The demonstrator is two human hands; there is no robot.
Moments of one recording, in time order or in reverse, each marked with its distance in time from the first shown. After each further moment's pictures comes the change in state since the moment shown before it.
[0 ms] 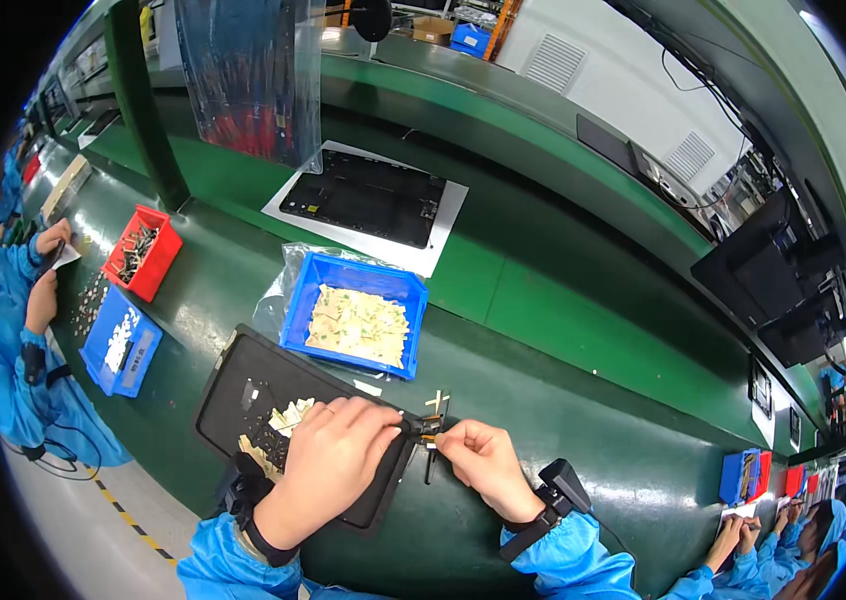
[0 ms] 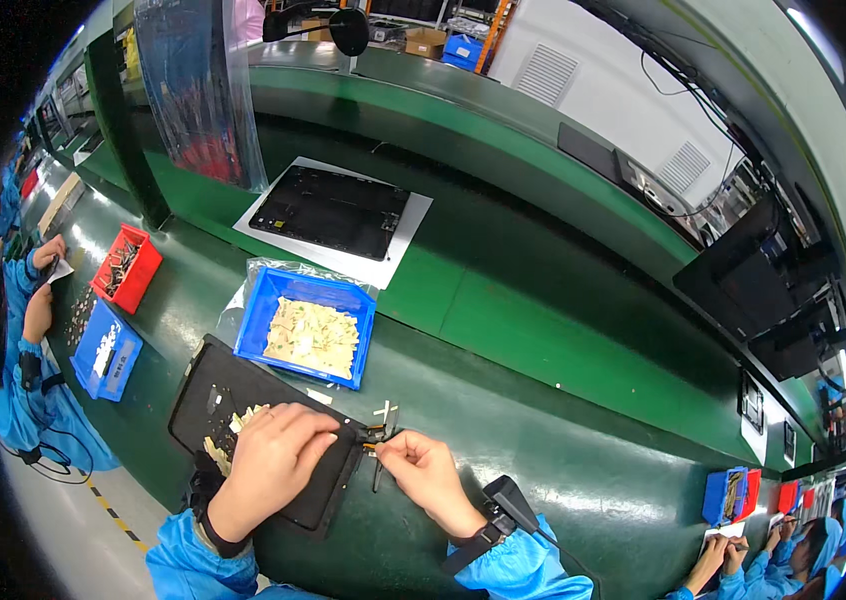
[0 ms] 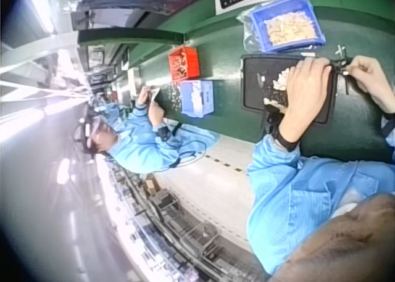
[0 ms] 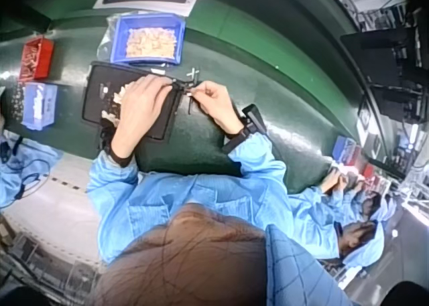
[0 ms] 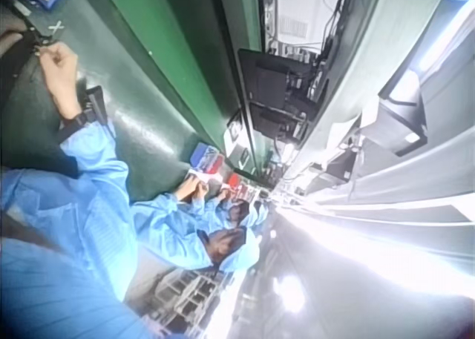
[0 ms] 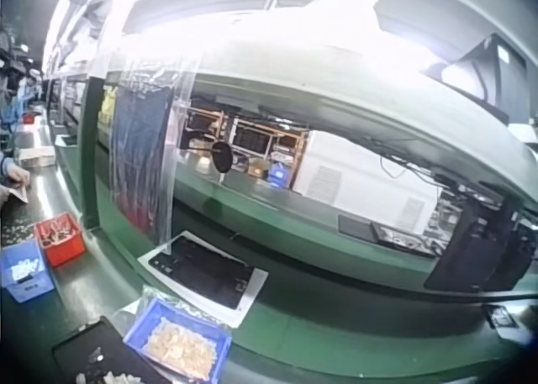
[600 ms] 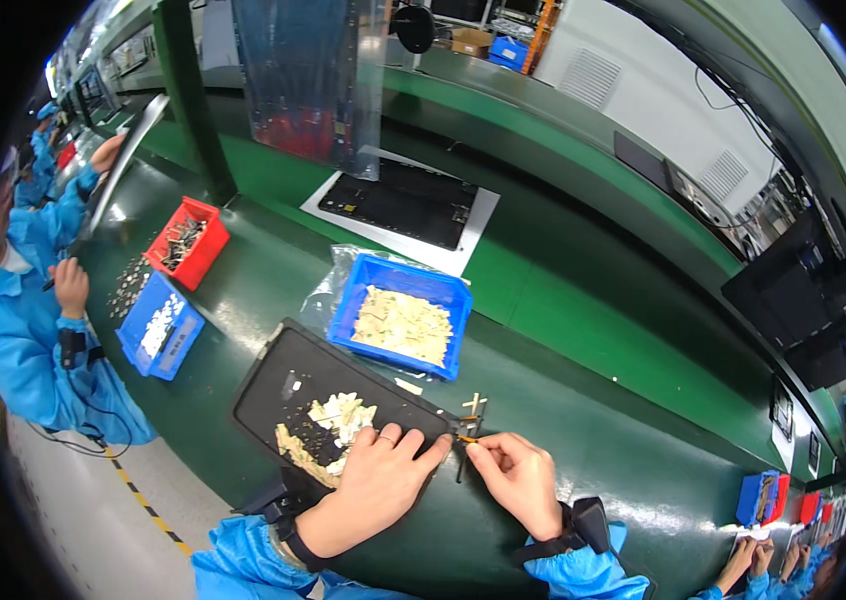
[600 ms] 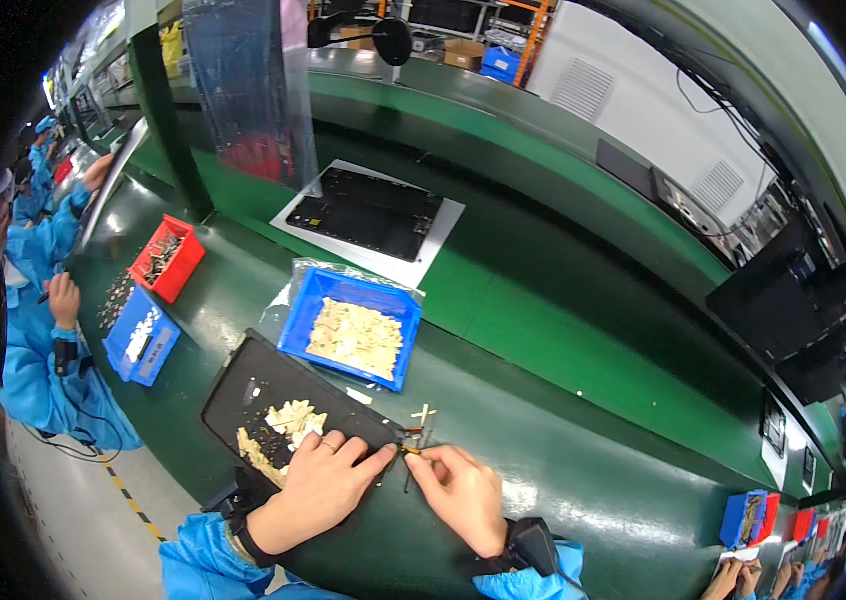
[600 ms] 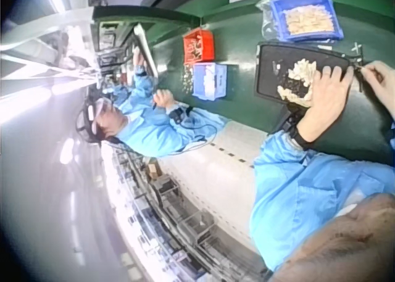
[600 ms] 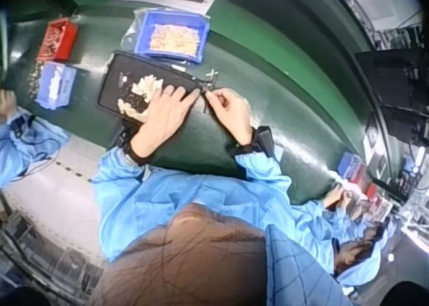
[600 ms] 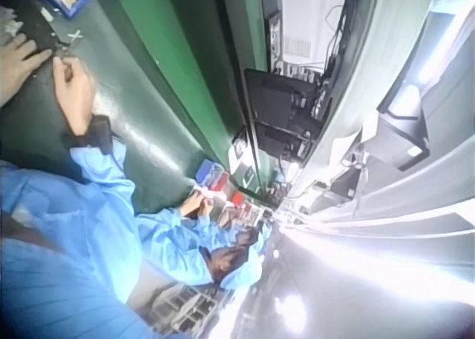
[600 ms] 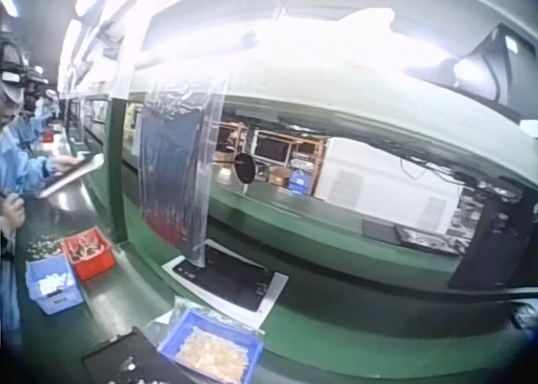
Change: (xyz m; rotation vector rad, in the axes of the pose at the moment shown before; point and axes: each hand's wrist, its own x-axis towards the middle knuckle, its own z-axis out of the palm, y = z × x) left_hand -0.037 0.004 0.017 0.518 -0.209 0.138; right_hand -0.016 0.002 0.004 -0.762 0.237 -0.417
